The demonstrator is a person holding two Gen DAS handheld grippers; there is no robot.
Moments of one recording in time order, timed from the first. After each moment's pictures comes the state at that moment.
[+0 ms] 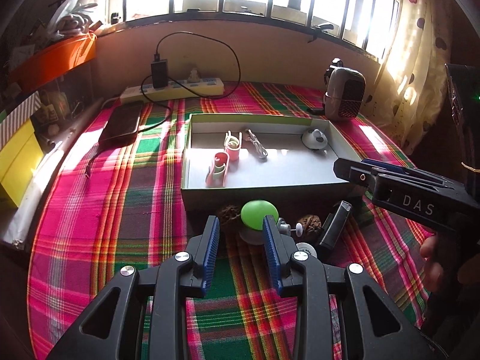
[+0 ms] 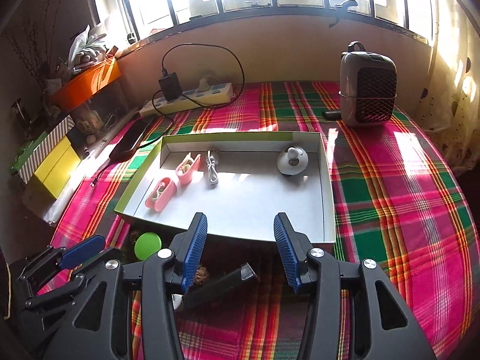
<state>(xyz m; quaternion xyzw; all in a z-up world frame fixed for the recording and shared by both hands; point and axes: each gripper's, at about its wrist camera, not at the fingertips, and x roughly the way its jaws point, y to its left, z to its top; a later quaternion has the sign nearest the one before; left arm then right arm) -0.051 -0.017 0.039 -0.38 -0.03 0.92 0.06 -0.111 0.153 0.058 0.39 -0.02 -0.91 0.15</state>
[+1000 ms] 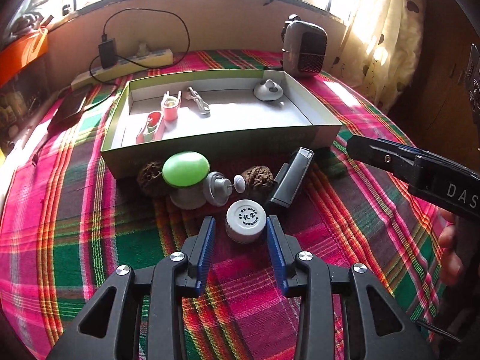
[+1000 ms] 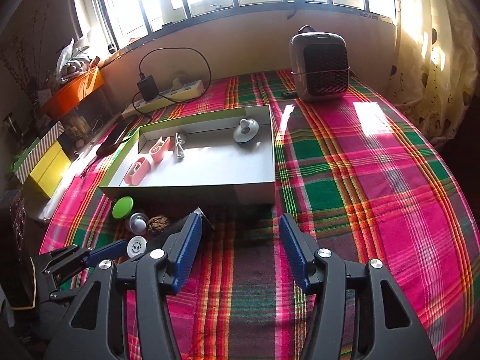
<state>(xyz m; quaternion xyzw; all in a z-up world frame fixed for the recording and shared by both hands) -0.053 0.026 0.006 -0.43 0.00 0.89 0.14 -0.070 0.201 0.043 0.39 -0.06 -0.91 0.11</state>
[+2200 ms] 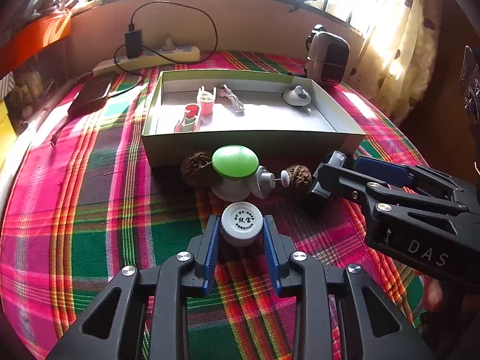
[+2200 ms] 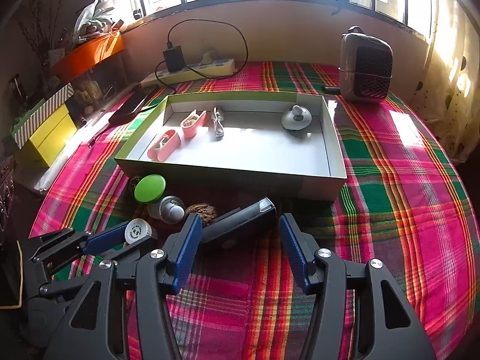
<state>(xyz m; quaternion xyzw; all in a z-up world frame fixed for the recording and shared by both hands) -0.049 -0.007 0.001 -0.42 -0.03 0.90 0.11 -0.075 0.137 0.029 0.41 0.01 -0.90 0.13</state>
